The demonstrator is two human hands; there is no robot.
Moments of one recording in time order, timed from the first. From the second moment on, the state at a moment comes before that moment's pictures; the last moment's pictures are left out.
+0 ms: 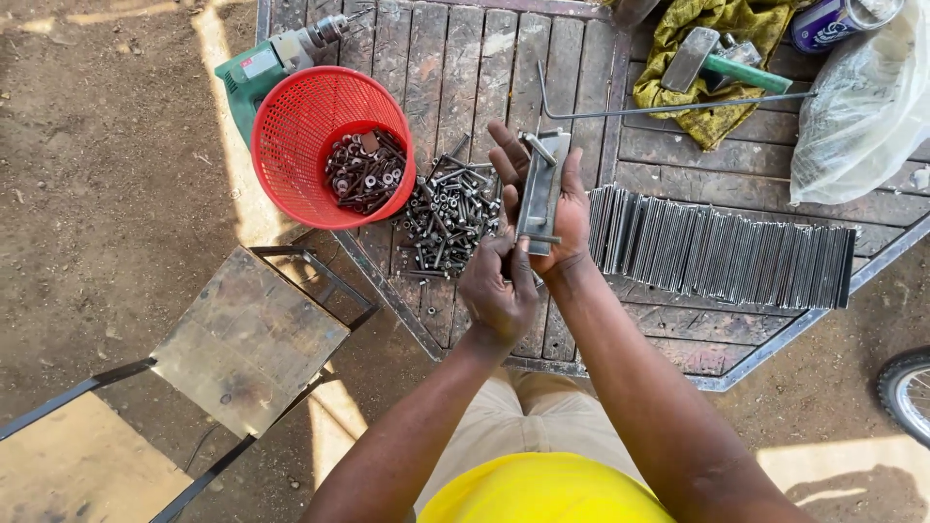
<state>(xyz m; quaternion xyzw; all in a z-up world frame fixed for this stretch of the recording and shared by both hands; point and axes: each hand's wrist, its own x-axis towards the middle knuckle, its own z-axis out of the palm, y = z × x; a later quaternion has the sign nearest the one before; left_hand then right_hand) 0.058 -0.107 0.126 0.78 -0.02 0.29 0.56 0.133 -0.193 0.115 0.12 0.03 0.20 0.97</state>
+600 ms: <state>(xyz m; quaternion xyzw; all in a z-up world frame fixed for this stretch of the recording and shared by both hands) 0.076 -0.100 0.149 0.78 -0.10 0.25 0.56 0.126 -0.204 0.119 0.07 0.09 0.14 0.98</state>
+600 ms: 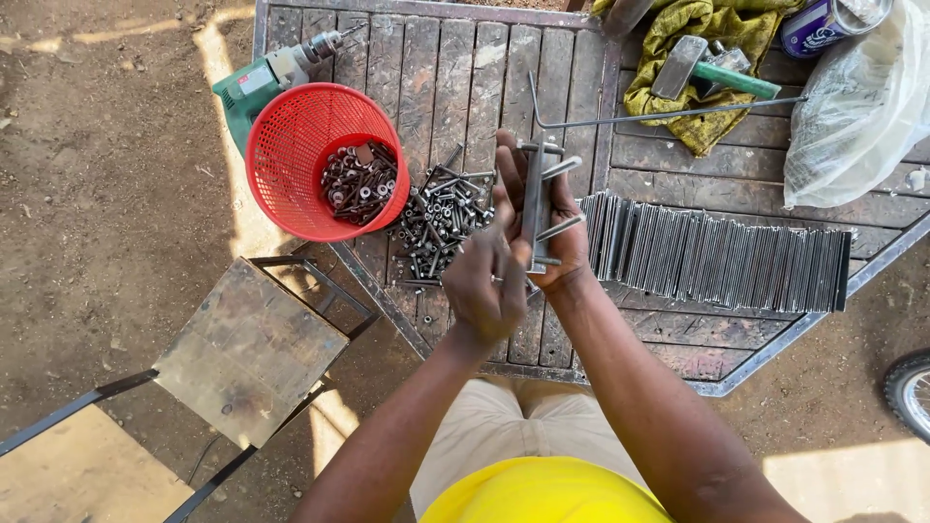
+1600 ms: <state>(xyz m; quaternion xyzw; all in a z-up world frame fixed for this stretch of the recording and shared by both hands) 0.154 -0.088 0.091 0.72 0.09 -0.04 0.69 0.141 -0.189 0.037 -0.25 0.36 0.06 0.90</state>
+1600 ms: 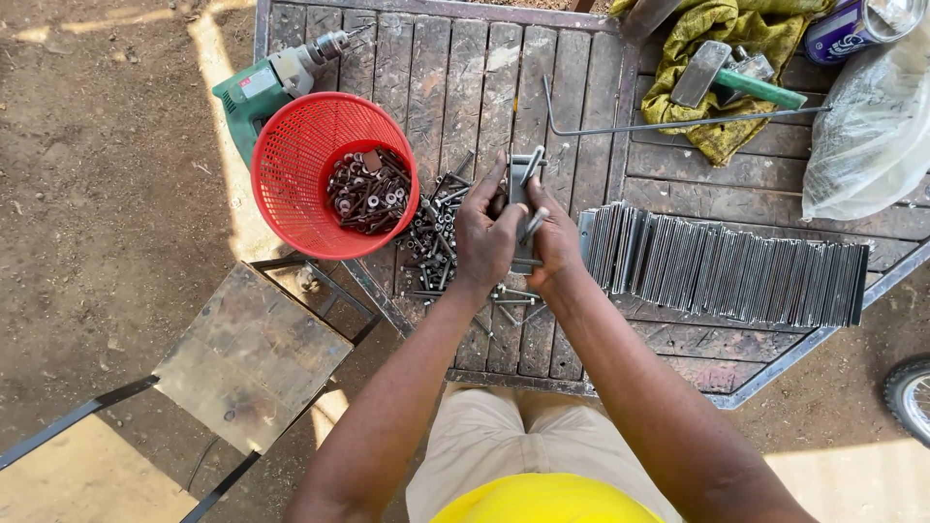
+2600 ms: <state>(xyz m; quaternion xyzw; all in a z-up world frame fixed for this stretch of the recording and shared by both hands) 0.376 -0.099 -0.134 0.77 0.11 0.02 0.63 0.388 -0.189 -0.186 -0.70 0.18 -0.08 0.68</state>
